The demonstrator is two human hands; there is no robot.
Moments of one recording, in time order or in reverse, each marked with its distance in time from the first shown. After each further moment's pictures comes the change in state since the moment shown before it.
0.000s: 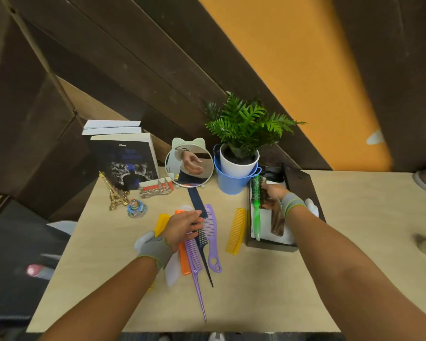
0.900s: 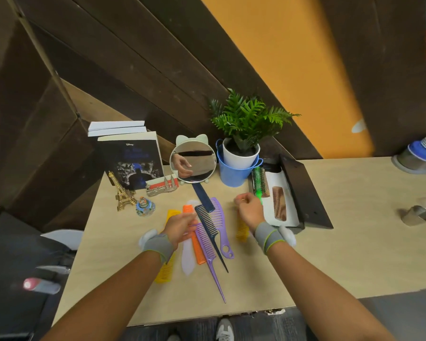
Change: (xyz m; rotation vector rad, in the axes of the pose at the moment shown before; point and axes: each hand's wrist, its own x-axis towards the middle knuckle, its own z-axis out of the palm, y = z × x) left_hand -0.010 -0.010 -0.039 0.057 0.039 -0.065; right_hand -0.090 0.060 0.098 0.000 0.216 -0.385
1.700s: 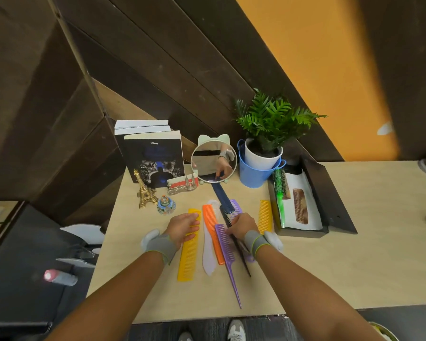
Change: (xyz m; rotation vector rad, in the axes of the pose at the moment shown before) left_hand 0.008 -0.002 -0.051 -0.032 0.049 -0.031; right_hand -0.026 0.008 0.062 -0.604 -0.245 0.086
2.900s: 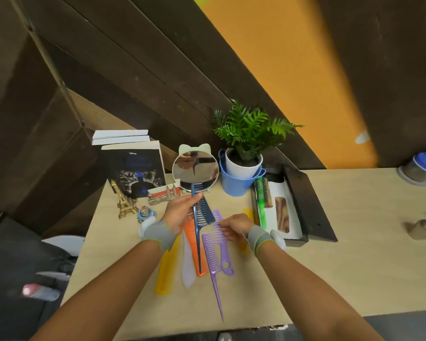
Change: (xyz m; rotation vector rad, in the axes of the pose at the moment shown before) left_hand -0.011 0.056 0.059 -0.200 -0.115 0.240; right_hand 0.014 0.013 -0.051 0.531 -0.258 0.141
